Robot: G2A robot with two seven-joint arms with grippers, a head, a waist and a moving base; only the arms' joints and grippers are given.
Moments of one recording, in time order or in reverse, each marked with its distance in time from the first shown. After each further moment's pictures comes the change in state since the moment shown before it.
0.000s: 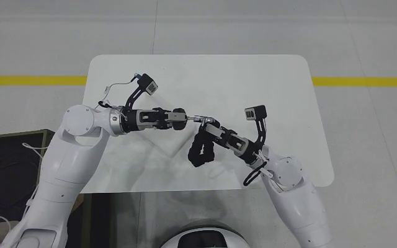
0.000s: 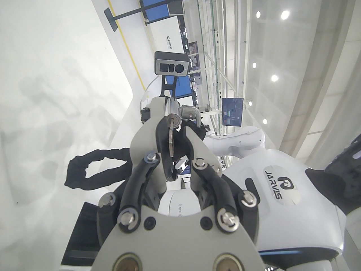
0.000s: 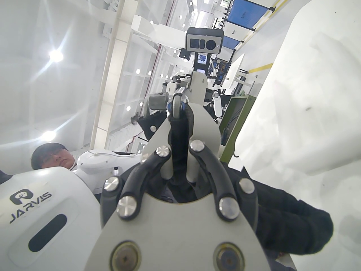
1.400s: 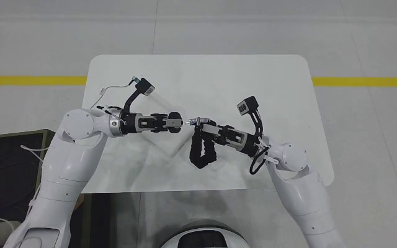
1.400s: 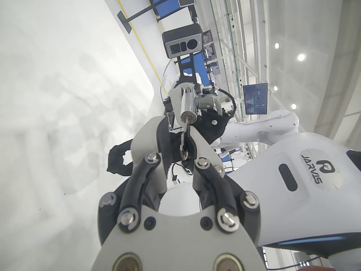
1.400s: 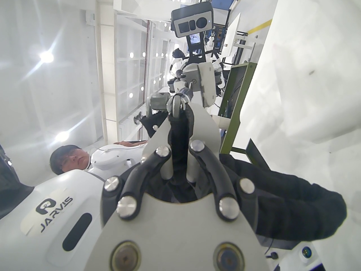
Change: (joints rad) left arm 0.007 -0.025 -0.033 0.060 0.128 -0.211 -0.074; right arm 0.095 0.013 0.016 0.038 0.094 0.234 0.193
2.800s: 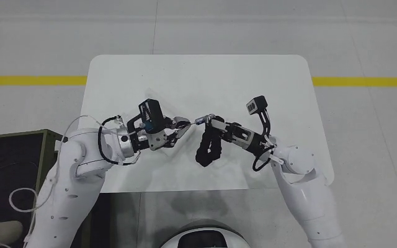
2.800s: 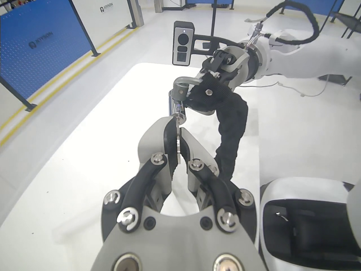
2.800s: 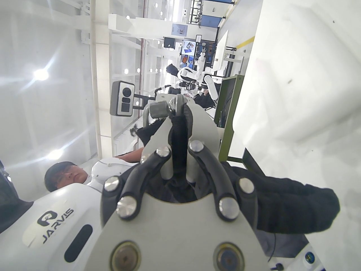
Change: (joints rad) left arm 0.297 -0.015 -0.099 -0.473 1.443 -0.524 0.898; right arm -0.040 0.025 0.040 -0.049 -0.017 0.054 -0.080
